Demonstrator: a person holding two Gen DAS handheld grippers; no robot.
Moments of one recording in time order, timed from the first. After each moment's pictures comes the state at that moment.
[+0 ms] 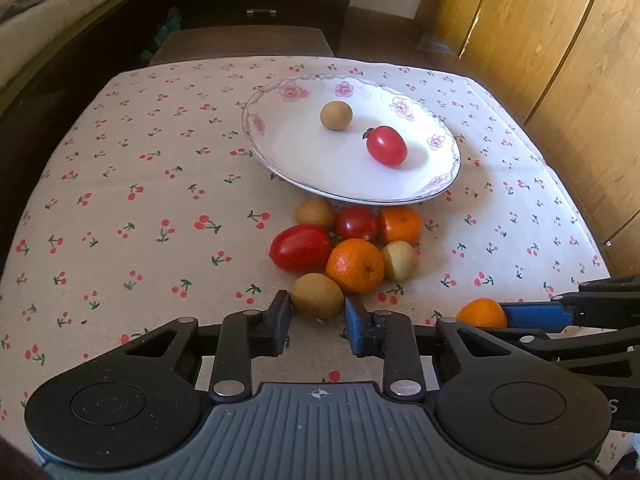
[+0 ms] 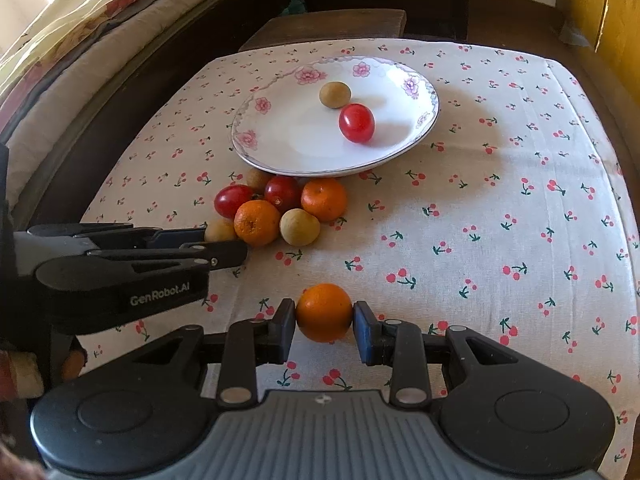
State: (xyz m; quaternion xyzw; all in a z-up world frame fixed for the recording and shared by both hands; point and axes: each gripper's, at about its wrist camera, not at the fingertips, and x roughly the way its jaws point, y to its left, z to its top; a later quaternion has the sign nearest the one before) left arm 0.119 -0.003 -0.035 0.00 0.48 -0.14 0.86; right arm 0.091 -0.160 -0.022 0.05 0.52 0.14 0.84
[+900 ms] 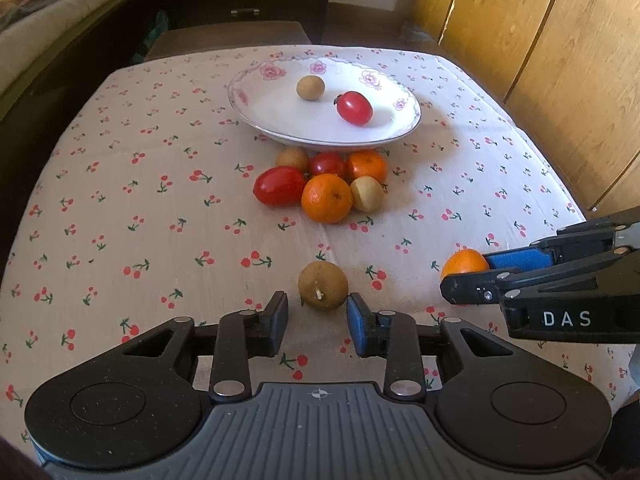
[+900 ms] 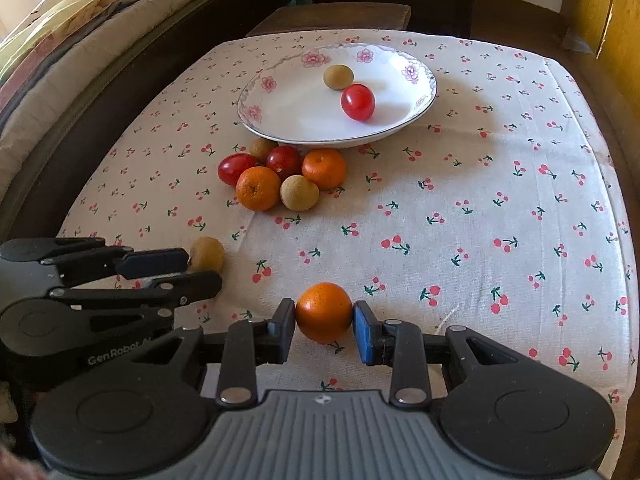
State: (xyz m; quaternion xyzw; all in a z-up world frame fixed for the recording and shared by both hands) left arm 0.070 -0.004 -0.031 0.03 0.48 -0.16 0.86; right arm 0.070 -0.161 -0.024 0.03 0.53 0.15 0.84
